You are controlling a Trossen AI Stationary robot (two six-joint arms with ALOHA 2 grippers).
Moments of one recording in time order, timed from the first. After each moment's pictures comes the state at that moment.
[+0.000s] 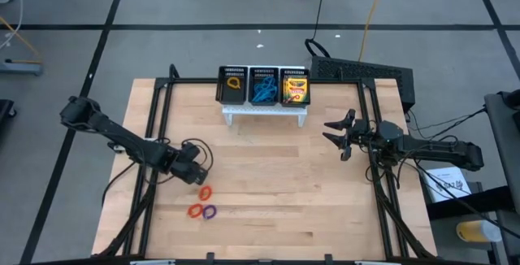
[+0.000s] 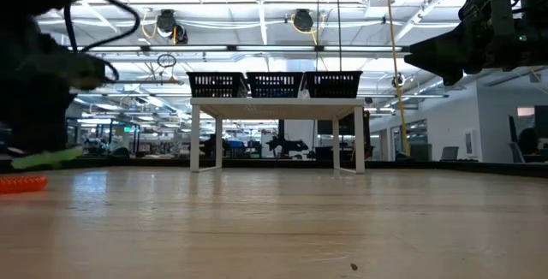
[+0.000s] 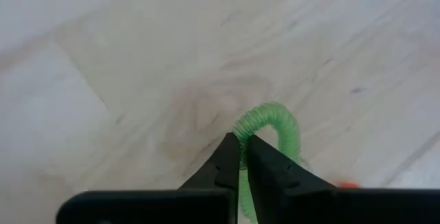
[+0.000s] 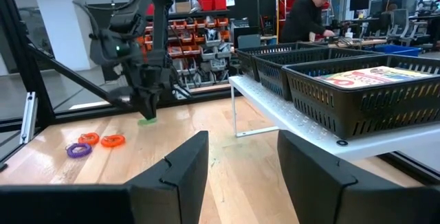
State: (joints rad) left arm -0.43 1.14 0.49 -0.66 -0.25 -1.38; right arm -0.16 0.20 0.02 0.24 0.05 0.09
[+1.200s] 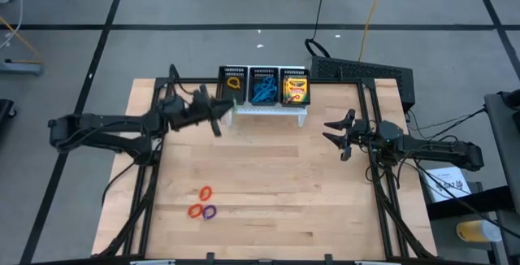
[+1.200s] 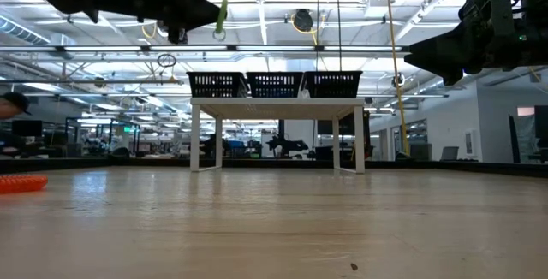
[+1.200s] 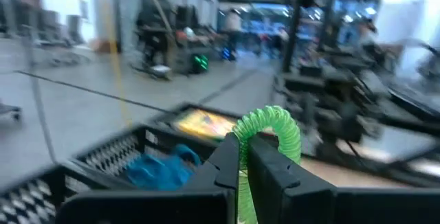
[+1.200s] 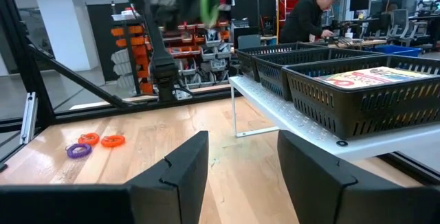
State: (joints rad) left arm 0.27 1.04 0.54 0.56 -0.06 -0.08; right arm -0.16 0.20 0.02 0.24 0.05 0.09
